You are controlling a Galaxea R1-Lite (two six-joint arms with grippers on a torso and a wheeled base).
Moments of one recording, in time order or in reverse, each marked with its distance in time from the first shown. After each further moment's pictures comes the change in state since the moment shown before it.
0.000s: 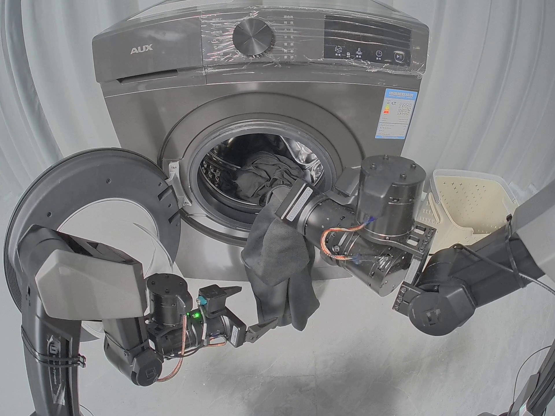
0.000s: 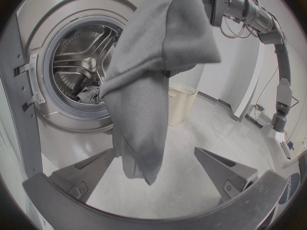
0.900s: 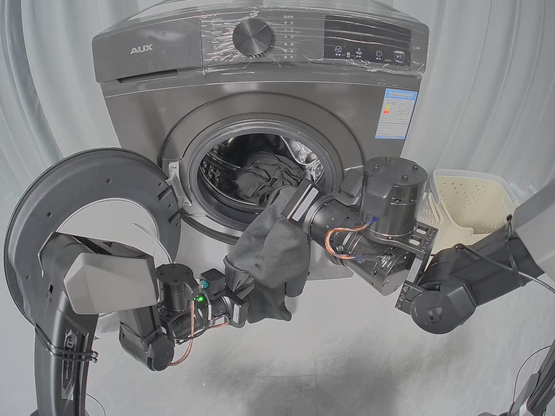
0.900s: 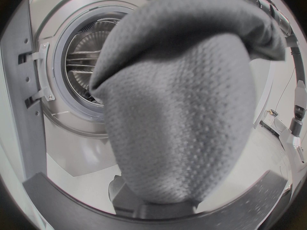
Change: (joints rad) left arm 0.058 0.128 -0.198 0.000 0.071 -0.032; right arm -0.015 0.000 0.014 -0.003 -0.021 -0.004
